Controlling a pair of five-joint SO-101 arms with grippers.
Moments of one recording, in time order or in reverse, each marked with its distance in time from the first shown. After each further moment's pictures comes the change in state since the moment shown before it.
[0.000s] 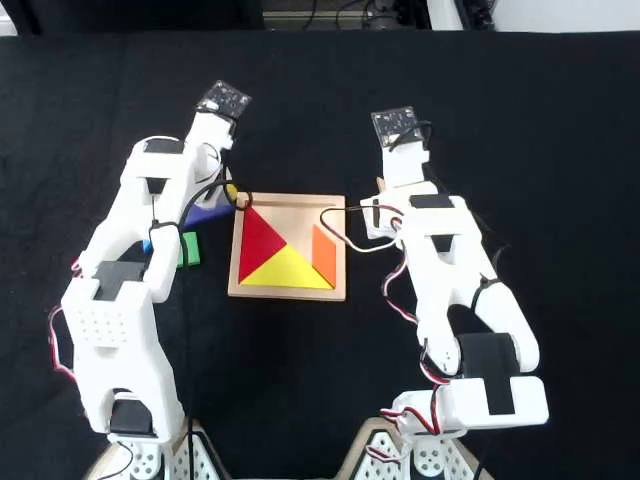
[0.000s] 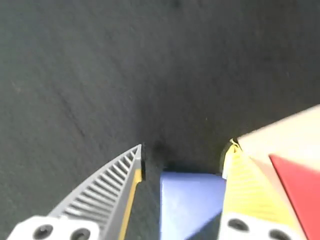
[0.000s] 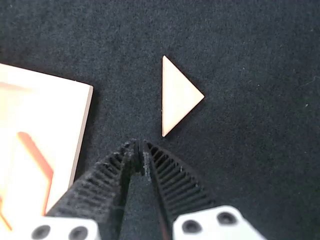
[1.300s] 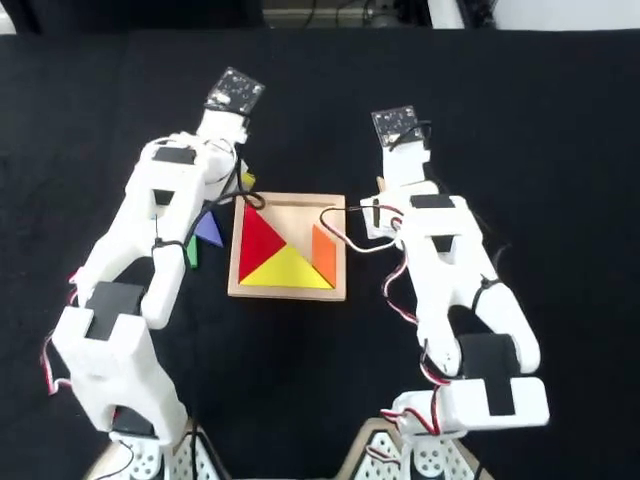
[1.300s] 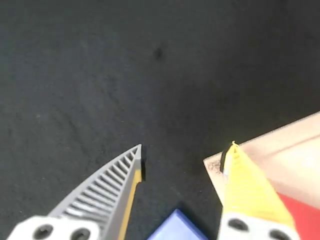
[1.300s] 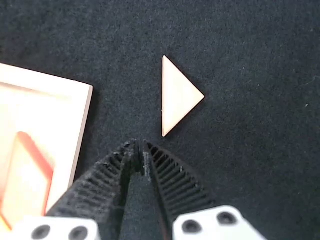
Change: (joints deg) left arm 4.0 -12.2 10.2 -9.1 4.5; right arm 0.0 0.0 0.0 0.0 0.0
